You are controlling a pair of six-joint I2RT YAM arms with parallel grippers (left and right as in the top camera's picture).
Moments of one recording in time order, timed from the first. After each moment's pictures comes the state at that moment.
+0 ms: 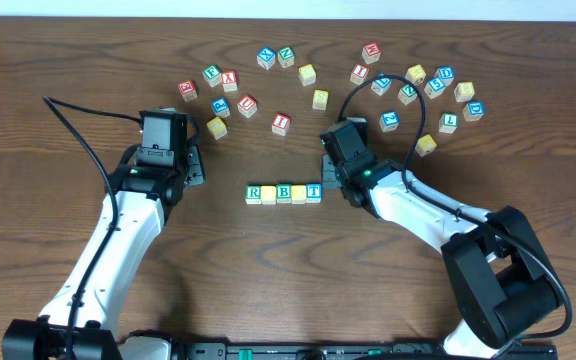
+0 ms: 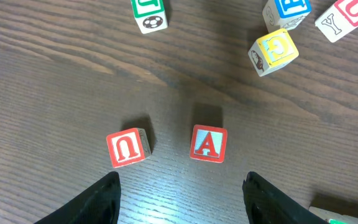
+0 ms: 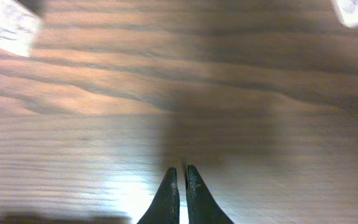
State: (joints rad) left arm -0.13 1.40 0.93 -0.55 -0.22 -0.29; right arm 0.55 1.81 1.02 -0.22 0.21 0.51
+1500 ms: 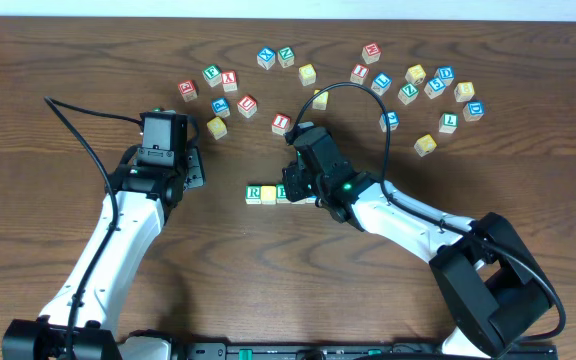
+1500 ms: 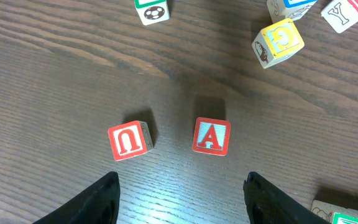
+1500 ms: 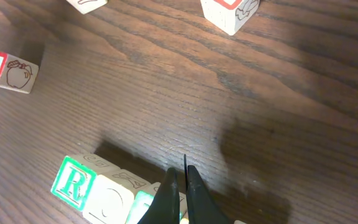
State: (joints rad) left arm -0.13 1.40 0.93 -0.58 -0.22 -0.29; right arm 0.67 1.81 1.02 -0.06 -0.06 0.38
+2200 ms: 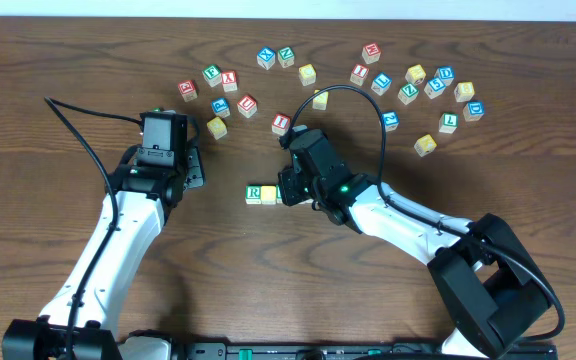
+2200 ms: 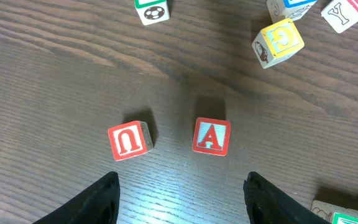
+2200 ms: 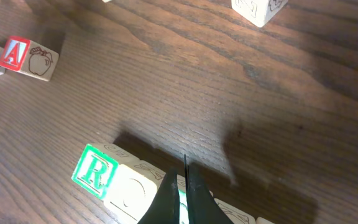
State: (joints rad) left arm -0.13 1.40 0.93 -0.58 -0.22 -0.29; right arm 0.68 1.81 1.02 -0.06 -0.09 0.37
